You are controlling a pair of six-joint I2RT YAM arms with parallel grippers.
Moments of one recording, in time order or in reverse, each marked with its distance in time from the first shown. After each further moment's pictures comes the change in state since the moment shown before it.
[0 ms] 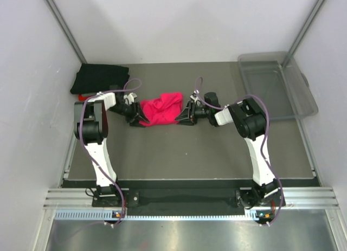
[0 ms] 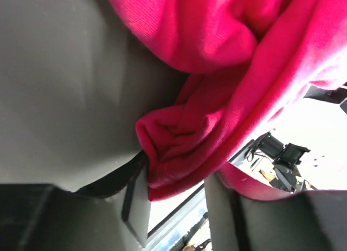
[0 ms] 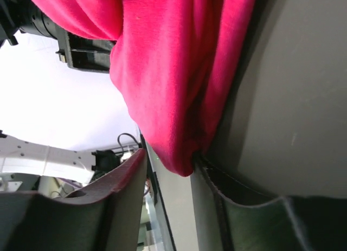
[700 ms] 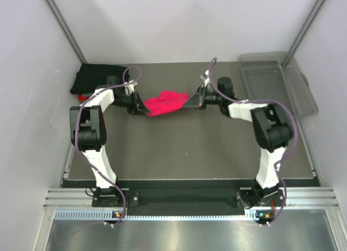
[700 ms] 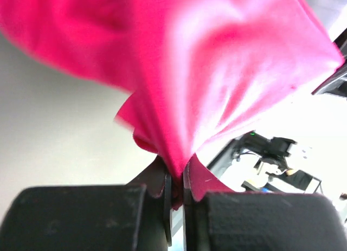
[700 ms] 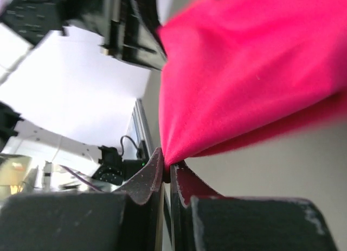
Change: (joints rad) left arm -0.013 -0.109 0.014 0.049 0.095 -0.023; right arm -0.072 -0.287 -0.049 -0.132 0.004 -0.170
